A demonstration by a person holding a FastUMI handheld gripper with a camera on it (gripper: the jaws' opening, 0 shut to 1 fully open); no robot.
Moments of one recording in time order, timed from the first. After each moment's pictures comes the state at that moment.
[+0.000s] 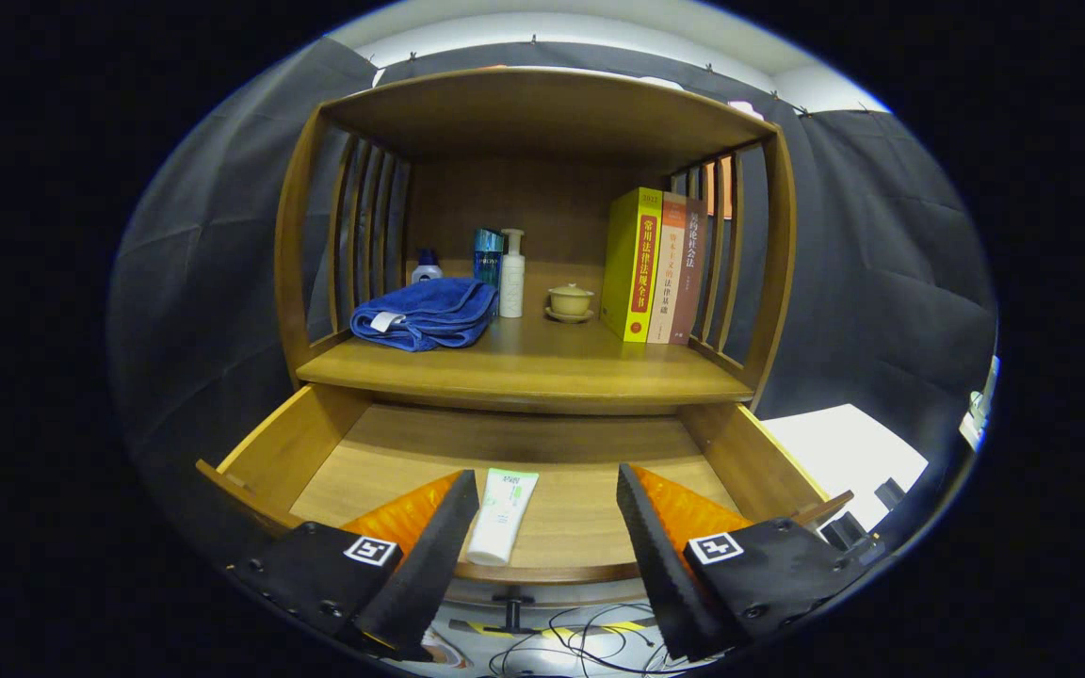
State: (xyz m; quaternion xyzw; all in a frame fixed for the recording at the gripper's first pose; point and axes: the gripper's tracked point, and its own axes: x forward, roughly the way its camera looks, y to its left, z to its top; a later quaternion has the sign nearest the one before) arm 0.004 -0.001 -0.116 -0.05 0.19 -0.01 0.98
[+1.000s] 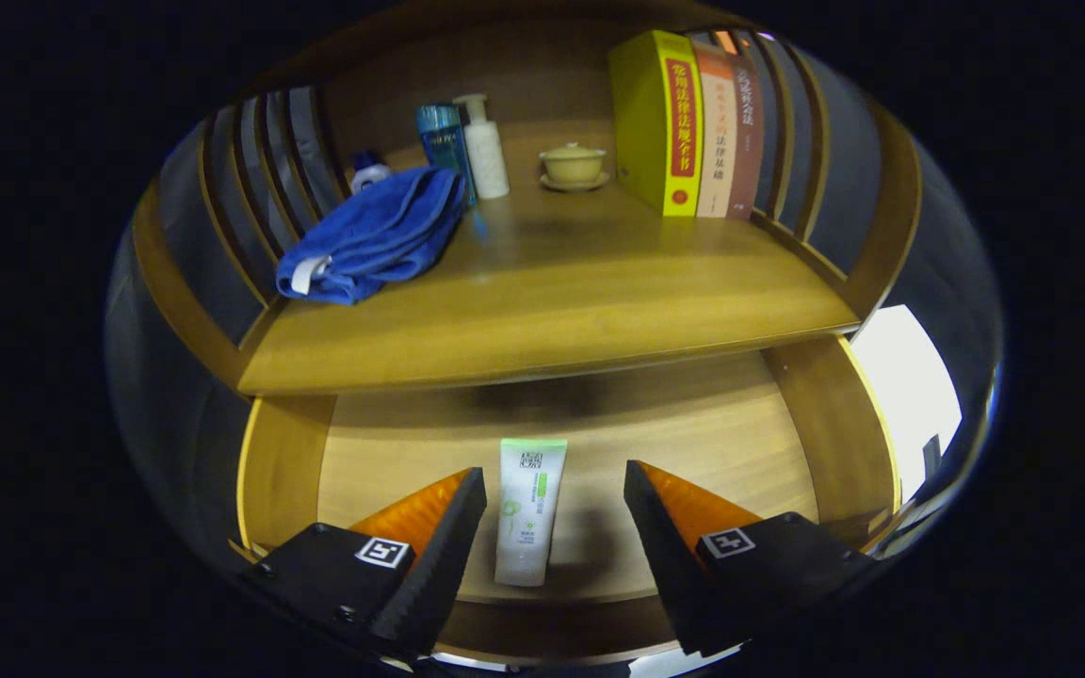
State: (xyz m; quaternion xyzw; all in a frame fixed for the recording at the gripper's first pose) arm 0.083 0.009 -0.182 0.02 0.45 -0.01 0.89
